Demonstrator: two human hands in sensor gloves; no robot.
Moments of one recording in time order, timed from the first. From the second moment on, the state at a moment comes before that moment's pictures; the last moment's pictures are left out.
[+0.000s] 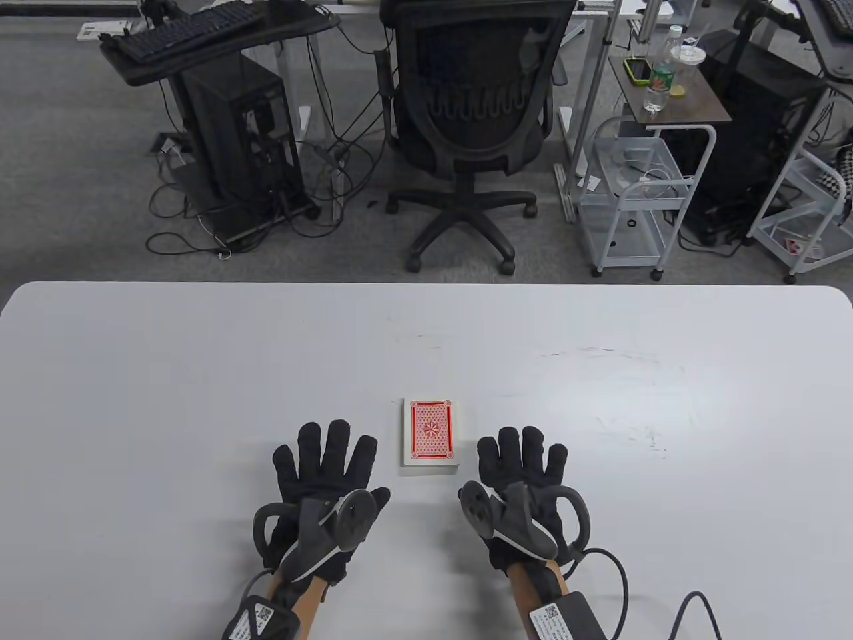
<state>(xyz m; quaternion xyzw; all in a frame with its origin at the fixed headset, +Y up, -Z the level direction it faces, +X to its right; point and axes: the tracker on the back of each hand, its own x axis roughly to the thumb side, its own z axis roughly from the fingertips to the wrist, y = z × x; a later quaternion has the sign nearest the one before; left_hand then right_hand) -0.150 -0.722 -0.305 0.10 -0.06 0.01 0.99 0.091 -0.736 -0.324 -0.08 0.05 -0.99 0.05</state>
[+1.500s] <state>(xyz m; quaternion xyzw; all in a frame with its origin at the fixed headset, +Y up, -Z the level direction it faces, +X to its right) -0.125 -0.762 -0.457 -0.31 0.21 0.36 0.86 0.108 -0.768 -0.448 0.09 -0.27 -0.85 -0.45</state>
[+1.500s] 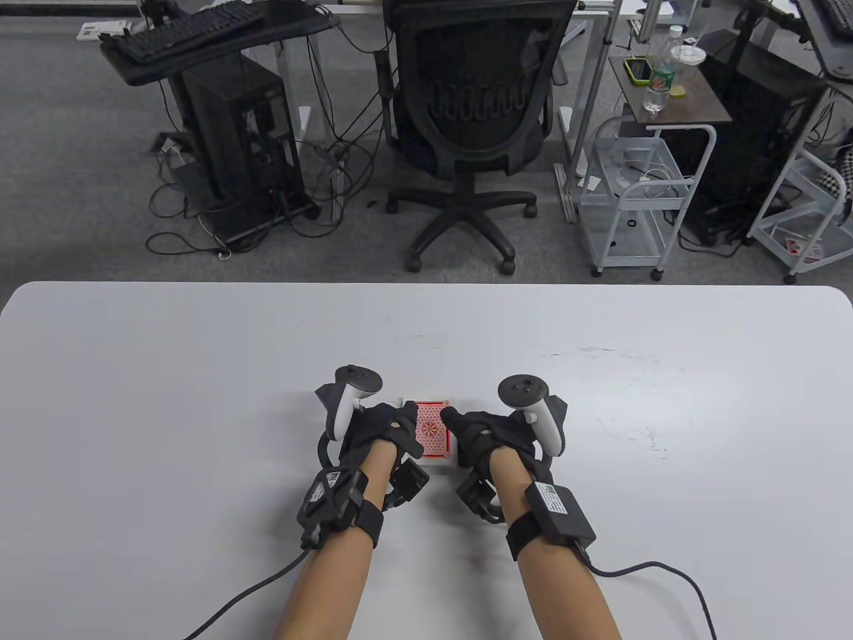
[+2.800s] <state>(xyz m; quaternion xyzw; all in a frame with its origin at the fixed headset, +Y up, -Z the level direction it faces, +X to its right) -0.122 -0.806 -0.441 -0.31 0.15 0.64 0.69 0.113 -0.760 -0.444 0.08 -0.28 -0.84 -0.46</state>
